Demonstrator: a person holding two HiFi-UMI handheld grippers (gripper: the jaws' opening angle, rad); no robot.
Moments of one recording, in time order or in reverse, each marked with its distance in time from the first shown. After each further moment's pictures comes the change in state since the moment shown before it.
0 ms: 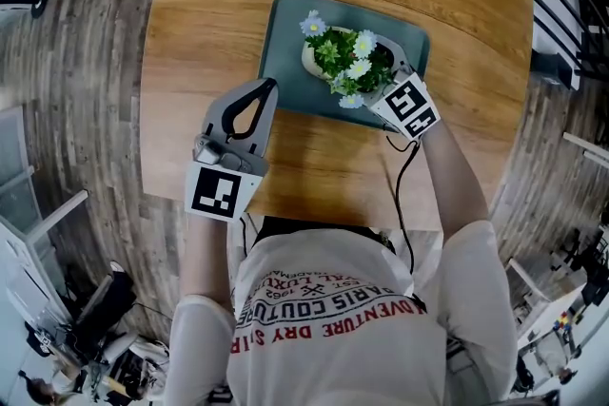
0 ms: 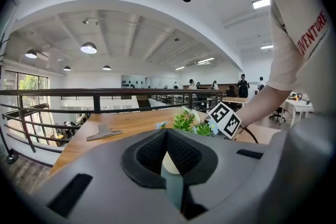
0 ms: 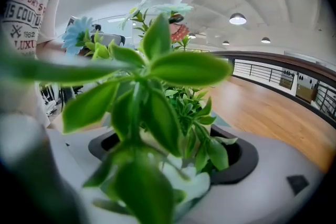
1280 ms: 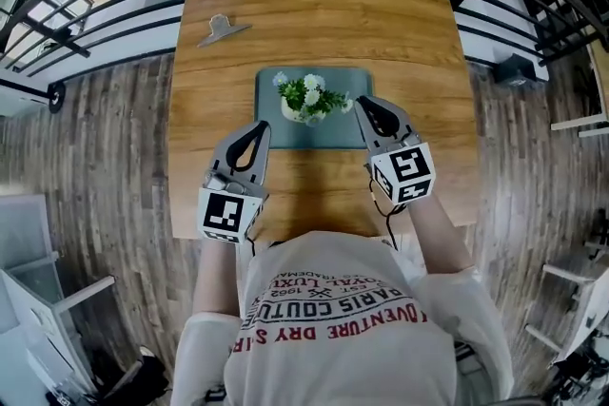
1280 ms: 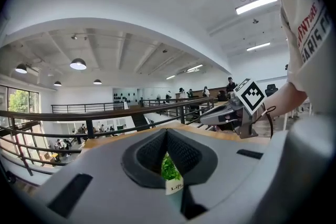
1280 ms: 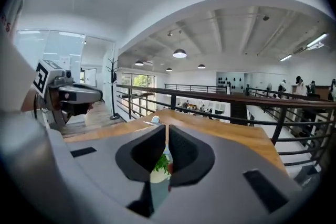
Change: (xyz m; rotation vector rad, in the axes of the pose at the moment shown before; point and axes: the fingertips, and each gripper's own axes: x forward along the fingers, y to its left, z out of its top) left arm -0.043 -0.041 0.085 0.158 -0.118 -0.077; right arm -0.195 0.018 0.108 0.231 -0.287 -0.619
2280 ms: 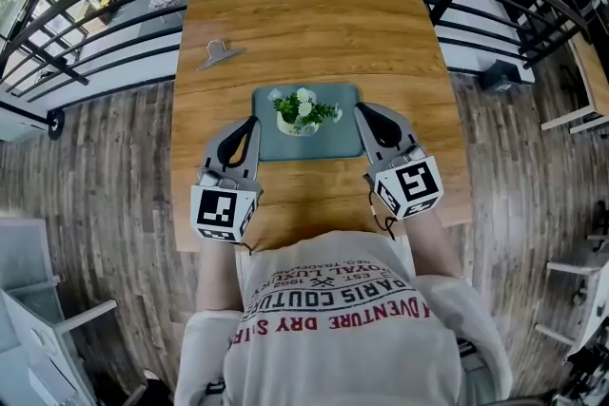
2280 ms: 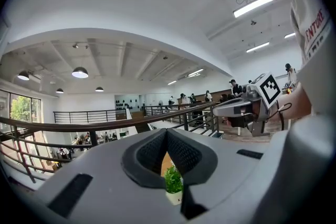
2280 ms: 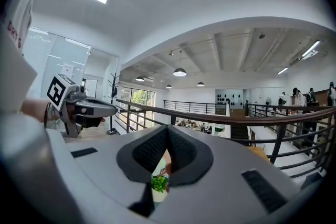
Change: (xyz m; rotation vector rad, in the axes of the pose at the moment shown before) left arm -0.008 0.014 0.055 0.033 -0.070 0.036; right arm -0.053 0.014 0.075 -0.026 -0.198 -0.024
